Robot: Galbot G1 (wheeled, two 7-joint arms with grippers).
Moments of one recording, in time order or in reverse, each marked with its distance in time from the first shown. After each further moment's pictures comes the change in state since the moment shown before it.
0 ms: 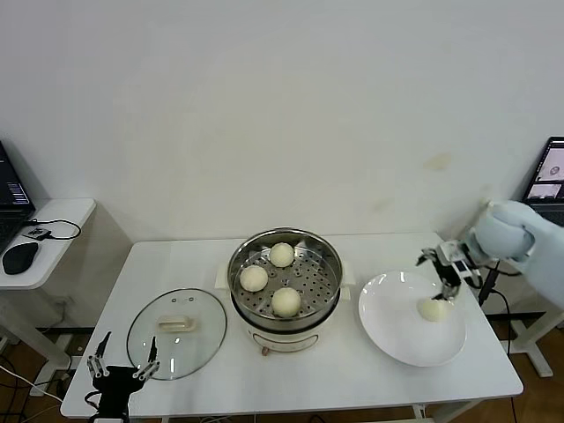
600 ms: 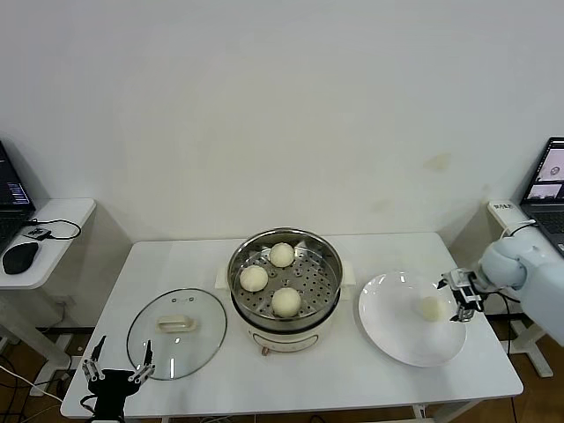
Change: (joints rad) left arm 0.003 -0.004 -0.018 0.018 0.007 0.001 0.003; right arm -0.251 0.131 0.208 -0.244 -0.160 0.069 0.042
